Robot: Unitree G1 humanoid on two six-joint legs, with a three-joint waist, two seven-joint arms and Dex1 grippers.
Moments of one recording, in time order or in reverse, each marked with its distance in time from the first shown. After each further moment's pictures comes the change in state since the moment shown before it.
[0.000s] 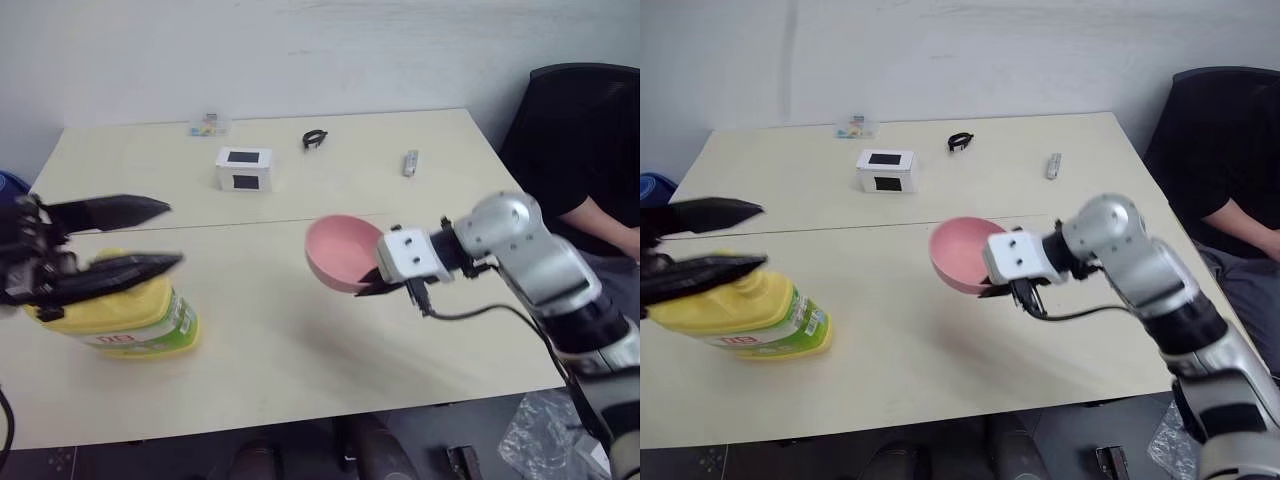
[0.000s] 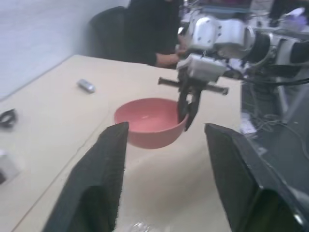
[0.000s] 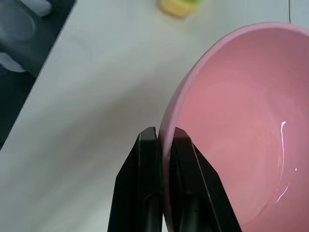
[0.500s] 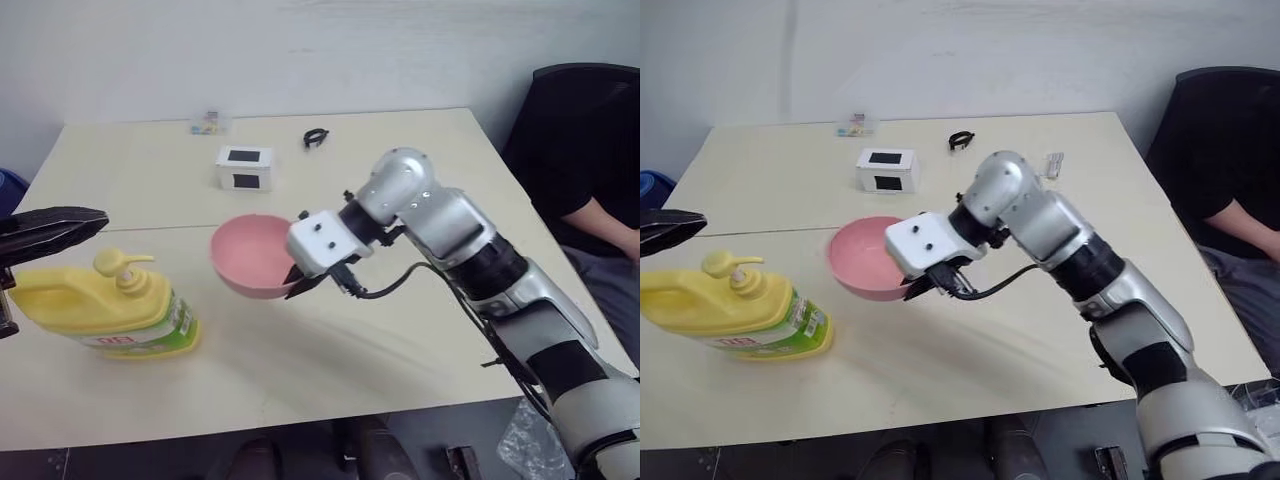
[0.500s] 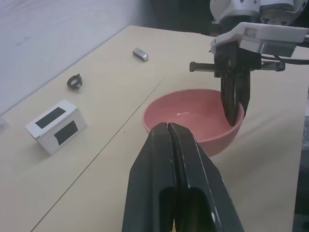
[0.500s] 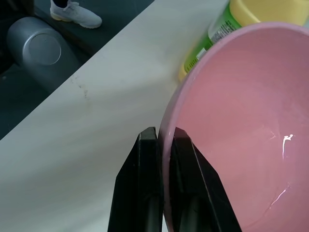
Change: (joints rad) left arm 0.068 -0.051 0.081 0.052 0.261 -0.041 -0.096; right arm -0.263 0.312 0.198 0.290 -0.044 -0.167 0.044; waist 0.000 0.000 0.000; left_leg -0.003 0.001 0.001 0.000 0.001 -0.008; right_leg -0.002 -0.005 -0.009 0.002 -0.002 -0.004
